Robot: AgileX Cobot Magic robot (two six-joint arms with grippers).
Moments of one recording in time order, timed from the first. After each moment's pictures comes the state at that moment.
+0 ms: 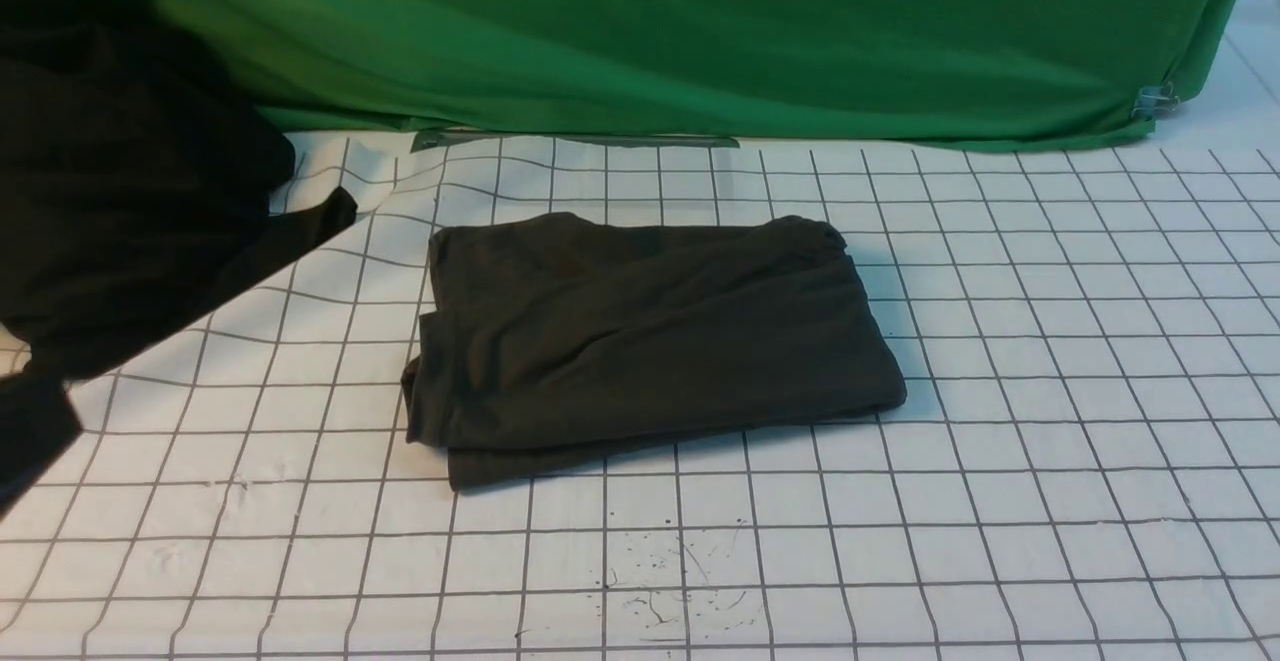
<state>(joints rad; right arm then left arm) 0.32 0.14 -0.52 0.08 -0.18 -0.15 -0.25 0.23 -0.51 -0.27 0.47 -0.07</state>
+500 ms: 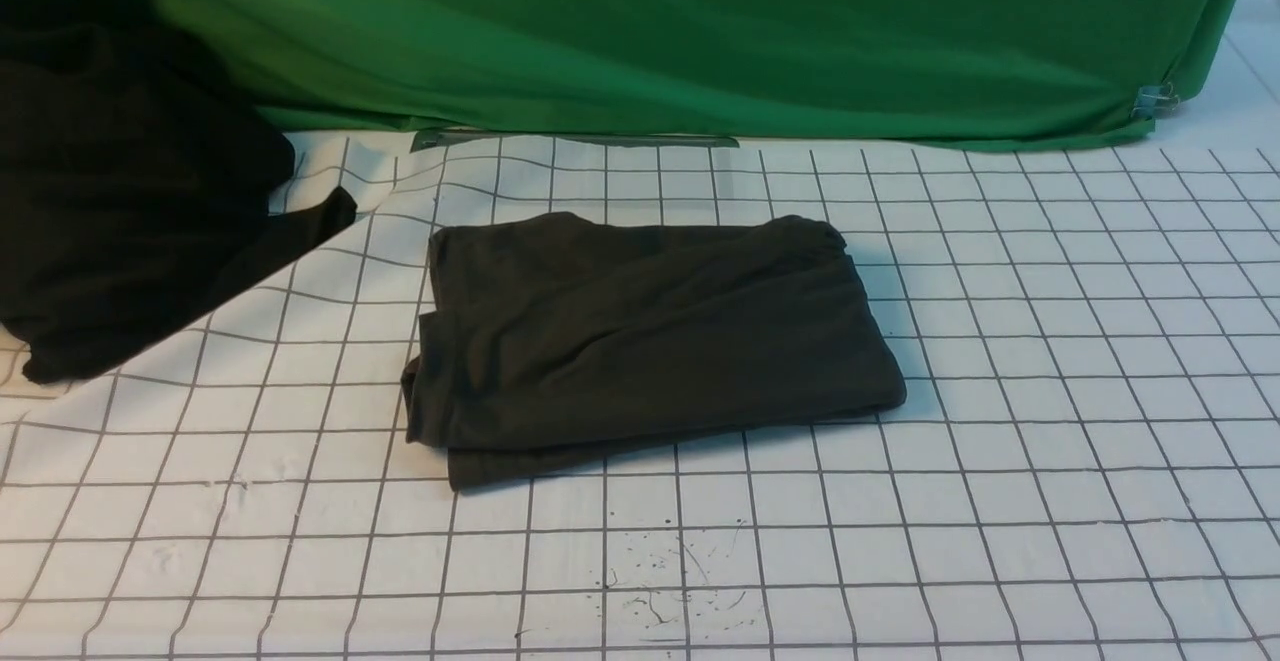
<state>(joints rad) 0.32 0.08 -0.49 0.08 -0.22 -0.15 -0.25 0.03 -0.42 -0.28 0.41 -0.09</state>
